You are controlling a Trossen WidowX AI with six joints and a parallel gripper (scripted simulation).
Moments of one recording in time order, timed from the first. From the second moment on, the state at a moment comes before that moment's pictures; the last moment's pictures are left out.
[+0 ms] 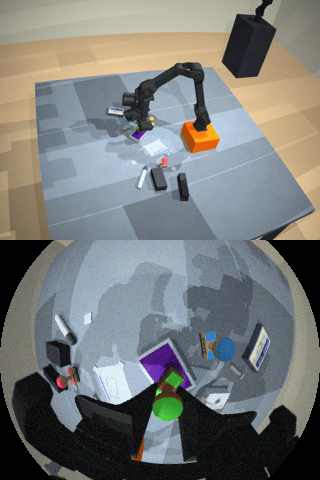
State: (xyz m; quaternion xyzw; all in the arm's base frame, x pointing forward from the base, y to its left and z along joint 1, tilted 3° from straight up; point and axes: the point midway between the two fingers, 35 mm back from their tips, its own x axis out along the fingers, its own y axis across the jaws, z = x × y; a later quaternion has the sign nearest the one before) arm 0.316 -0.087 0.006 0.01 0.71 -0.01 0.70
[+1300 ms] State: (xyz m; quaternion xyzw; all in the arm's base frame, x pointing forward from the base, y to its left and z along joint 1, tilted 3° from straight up) arm 0.274 0.003 0.043 -0.15 0.70 0.15 0.69
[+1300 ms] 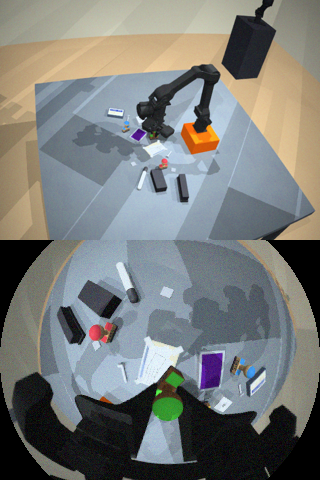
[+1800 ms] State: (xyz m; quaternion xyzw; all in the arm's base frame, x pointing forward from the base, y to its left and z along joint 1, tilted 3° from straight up) arm 0.260 0.021 0.038 -0.18 0.68 0.19 0.68
